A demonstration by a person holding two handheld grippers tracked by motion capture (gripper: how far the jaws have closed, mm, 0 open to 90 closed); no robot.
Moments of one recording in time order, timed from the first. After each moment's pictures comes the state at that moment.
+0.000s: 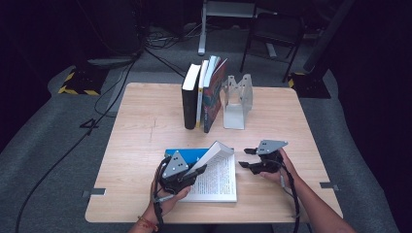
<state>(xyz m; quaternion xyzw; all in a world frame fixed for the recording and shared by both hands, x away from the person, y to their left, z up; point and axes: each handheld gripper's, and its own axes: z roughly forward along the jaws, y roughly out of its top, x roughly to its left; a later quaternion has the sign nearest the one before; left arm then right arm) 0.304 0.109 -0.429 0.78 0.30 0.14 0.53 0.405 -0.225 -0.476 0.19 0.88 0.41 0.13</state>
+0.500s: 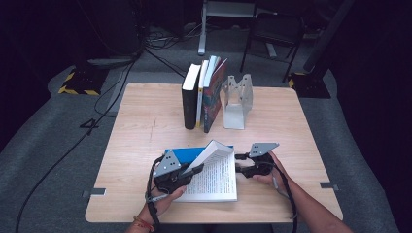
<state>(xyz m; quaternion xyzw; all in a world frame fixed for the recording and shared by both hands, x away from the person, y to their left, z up) 0.305 0.121 -0.427 0.77 0.29 0.11 0.57 0.407 -0.209 -0.495 0.17 0.87 0.46 0.06</state>
